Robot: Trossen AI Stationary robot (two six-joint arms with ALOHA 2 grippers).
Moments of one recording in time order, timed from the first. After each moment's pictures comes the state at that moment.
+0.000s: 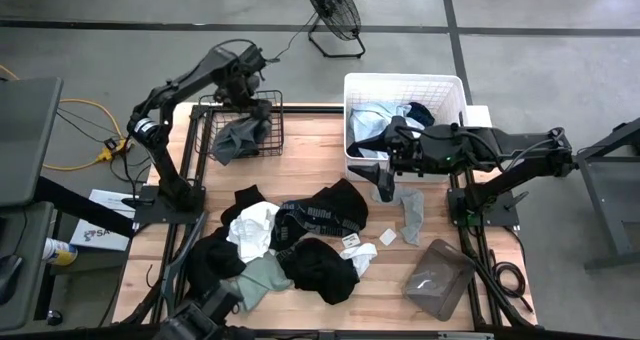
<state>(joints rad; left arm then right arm) 0.94 1.74 1.58 -1.30 0.04 -0.23 0.18 1.30 1.56 -0.58 0.36 0.36</state>
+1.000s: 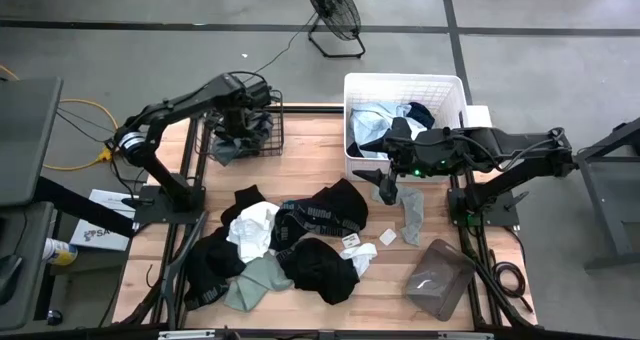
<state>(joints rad) 0.72 1.58 1.34 -1.44 -0.03 -0.50 0.18 1.30 1.56 -0.70 0.36 0.28</state>
